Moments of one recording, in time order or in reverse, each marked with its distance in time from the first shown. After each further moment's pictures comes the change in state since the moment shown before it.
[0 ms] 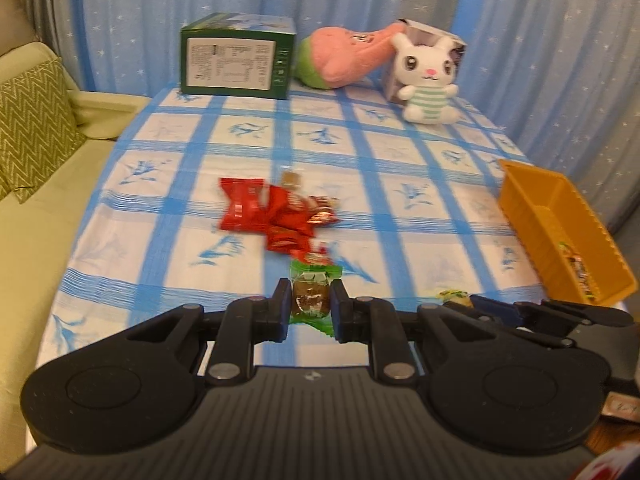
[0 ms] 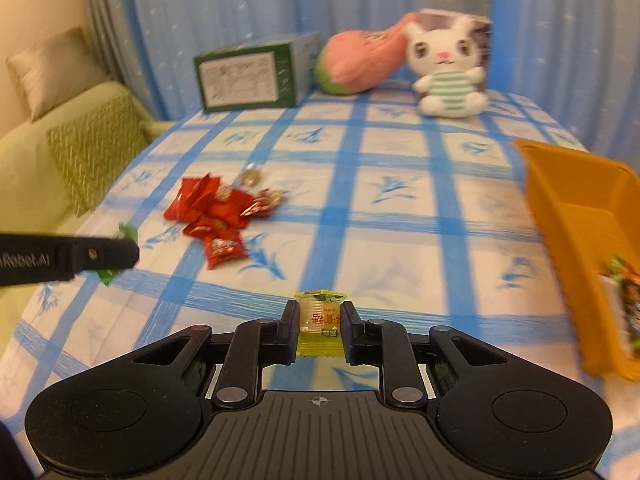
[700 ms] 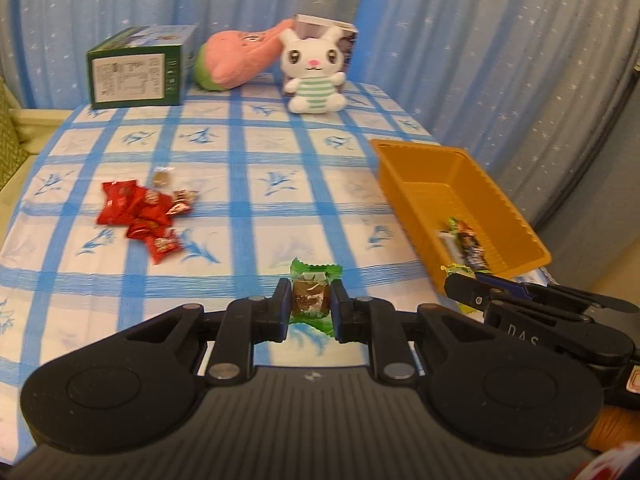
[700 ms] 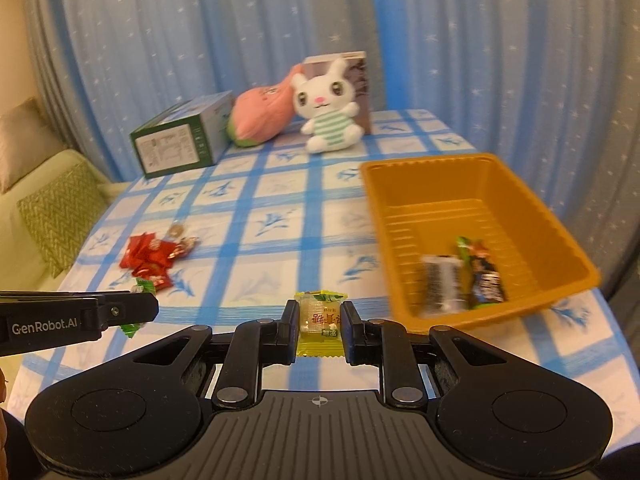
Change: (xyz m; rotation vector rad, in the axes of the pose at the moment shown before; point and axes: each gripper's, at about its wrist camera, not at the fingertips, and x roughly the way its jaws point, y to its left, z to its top) left arm -0.035 -0.122 -0.014 0.085 0.012 -0.140; right arm -0.123 -0.092 -0.015 0.154 -0.101 -0.100
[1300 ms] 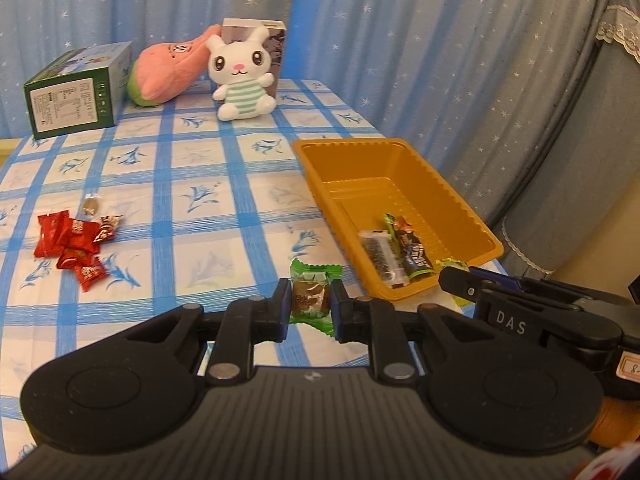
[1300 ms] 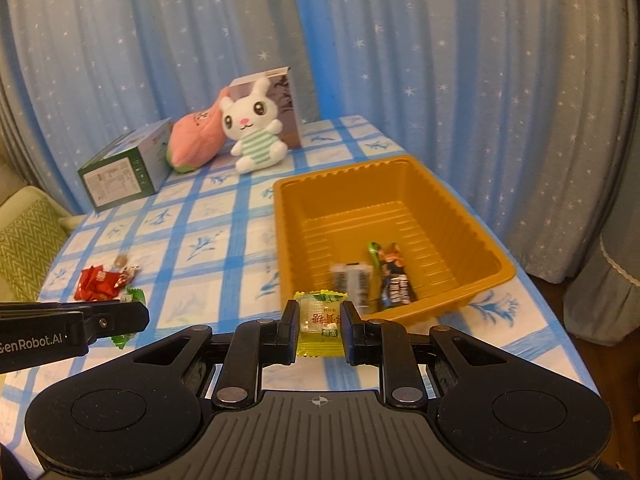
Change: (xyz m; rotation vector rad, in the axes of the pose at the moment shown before) left arm 0.016 -0.069 0.012 0.095 0.012 -0.076; right arm -0.026 -0.064 0.007 0.101 -0.030 -0.097
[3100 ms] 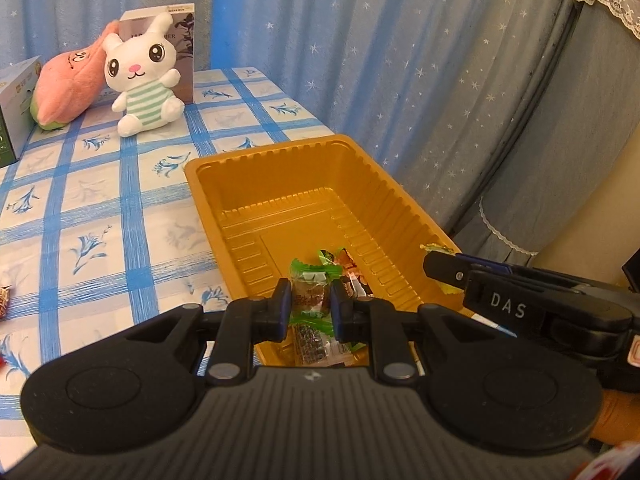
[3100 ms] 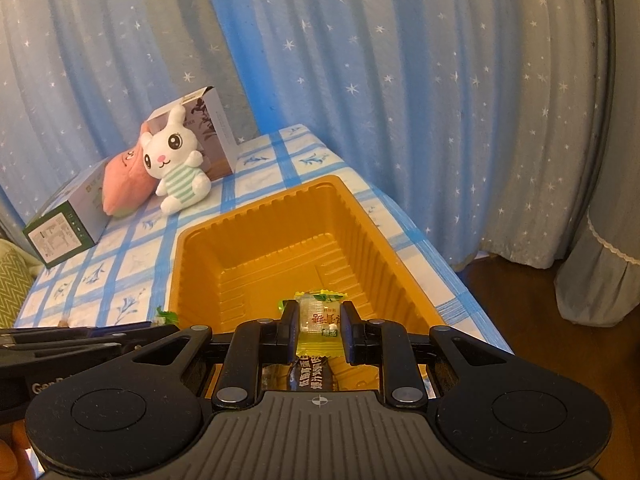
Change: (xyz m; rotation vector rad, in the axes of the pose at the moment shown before) left arm 0.120 -0.070 0.056 0.100 0.062 -0.086; right arm 0.063 -0.097 0.053 0.132 -0.006 -0.036
